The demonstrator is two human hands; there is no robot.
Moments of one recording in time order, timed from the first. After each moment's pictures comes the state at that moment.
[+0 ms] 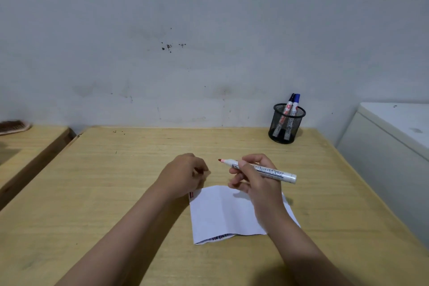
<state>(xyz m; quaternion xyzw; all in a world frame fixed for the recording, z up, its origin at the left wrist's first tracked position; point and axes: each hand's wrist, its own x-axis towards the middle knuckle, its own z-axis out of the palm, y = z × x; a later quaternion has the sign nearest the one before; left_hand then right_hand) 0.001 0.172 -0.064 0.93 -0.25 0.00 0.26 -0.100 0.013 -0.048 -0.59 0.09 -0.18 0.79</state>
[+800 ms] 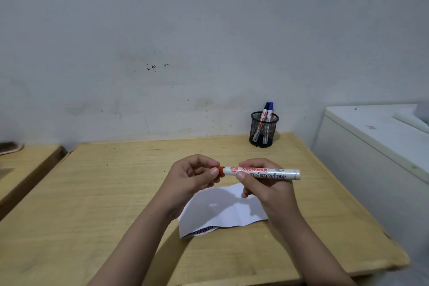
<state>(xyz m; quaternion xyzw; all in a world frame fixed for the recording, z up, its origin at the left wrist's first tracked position) -0.091 0.145 -0.008 0.63 -0.22 -0.16 0.73 -0.170 -0.018 -0.013 -0.66 0.00 -0.25 0.71</state>
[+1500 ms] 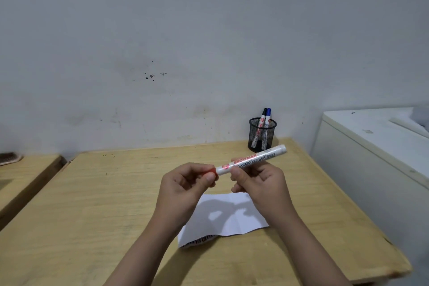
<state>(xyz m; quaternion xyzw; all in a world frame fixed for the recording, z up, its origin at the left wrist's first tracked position) -0.113 0.141 -0.001 0.66 -0.21 0.02 0.72 -0.160 -0.015 0.002 -0.66 -0.01 -0.22 0.72</state>
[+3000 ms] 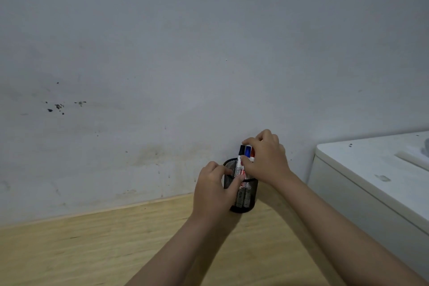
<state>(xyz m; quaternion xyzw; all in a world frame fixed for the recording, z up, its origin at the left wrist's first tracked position) 0.099 -0.074 -0.049 0.80 -0.30 0.21 0.48 0.083 -0.224 -0.005 -0.93 0.13 -0.32 0.11</state>
